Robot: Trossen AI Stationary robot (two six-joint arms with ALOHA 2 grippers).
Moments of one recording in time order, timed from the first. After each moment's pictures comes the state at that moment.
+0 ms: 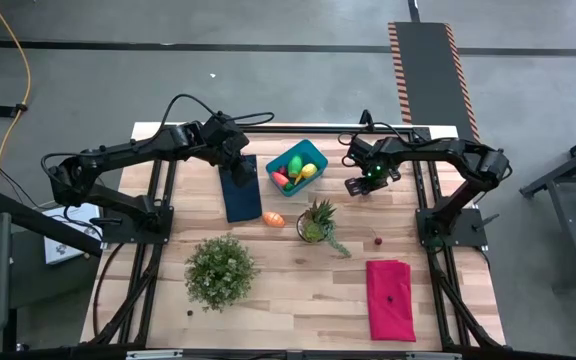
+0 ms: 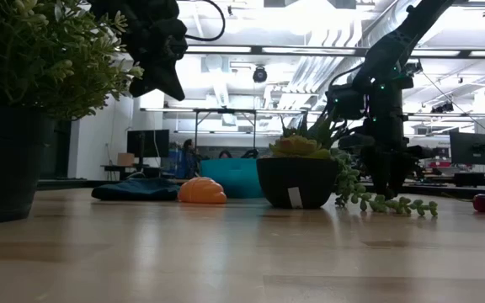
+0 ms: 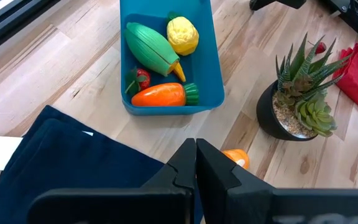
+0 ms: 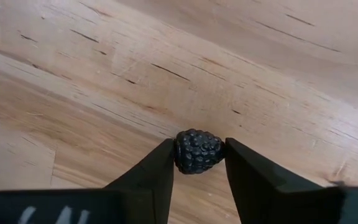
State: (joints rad) left arm 0.59 1.29 1.04 -0.63 0.19 -0.26; right arm -0.60 1.61 0.84 -0.76 -0.12 0.58
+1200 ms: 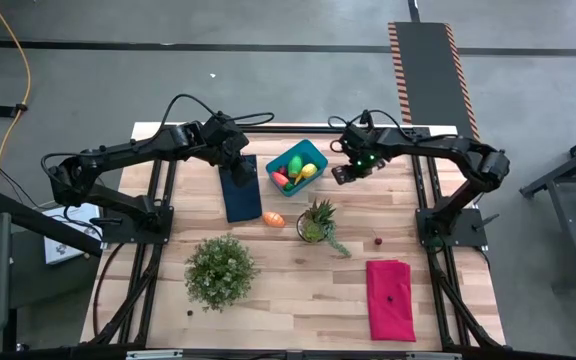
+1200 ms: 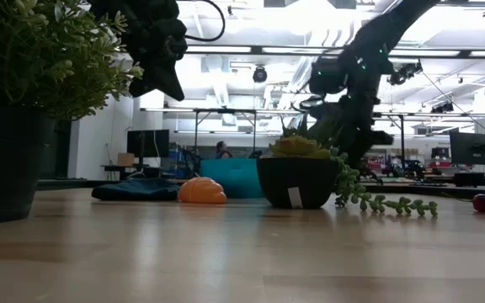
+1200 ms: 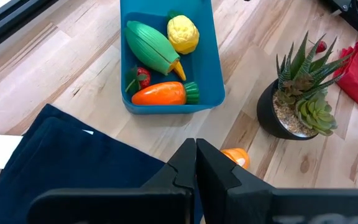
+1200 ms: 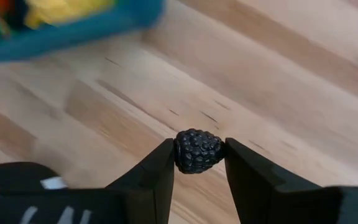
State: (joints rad) left arm 0.60 1.29 1.04 -0.64 0.19 -0.26; right arm -0.58 1.60 1.01 -0.71 -0.17 0.52
